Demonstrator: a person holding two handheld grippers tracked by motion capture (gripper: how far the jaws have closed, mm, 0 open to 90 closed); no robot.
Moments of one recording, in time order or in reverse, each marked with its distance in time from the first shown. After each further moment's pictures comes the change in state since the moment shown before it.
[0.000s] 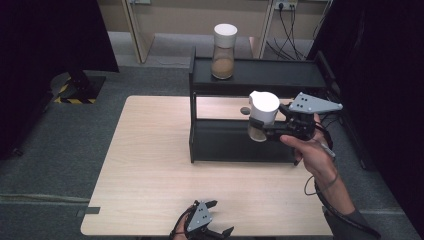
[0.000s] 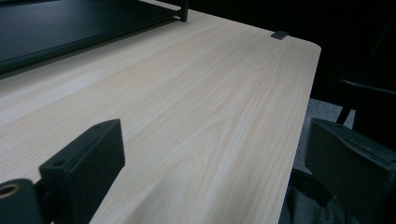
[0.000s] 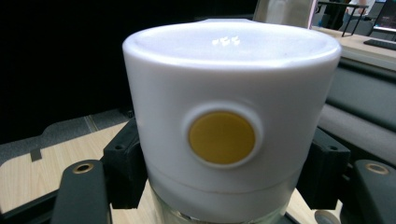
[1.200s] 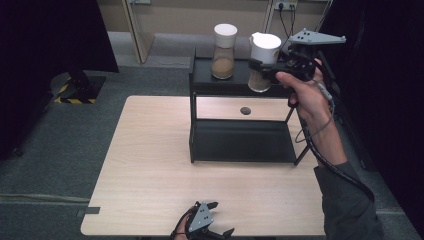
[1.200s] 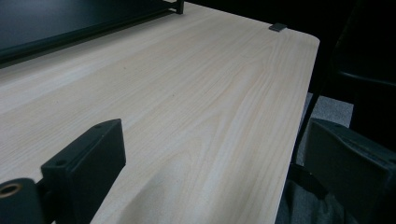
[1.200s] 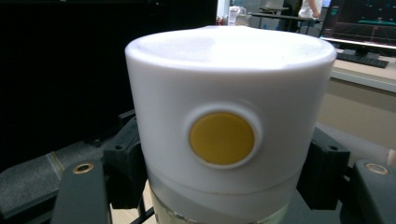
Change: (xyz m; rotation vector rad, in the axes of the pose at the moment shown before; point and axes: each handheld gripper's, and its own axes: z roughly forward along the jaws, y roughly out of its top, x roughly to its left) left arm 0.000 -0.001 0.003 0.022 -0.009 0.005; right arm -0.032 0.096 0.035 -0.024 -0.154 0.073
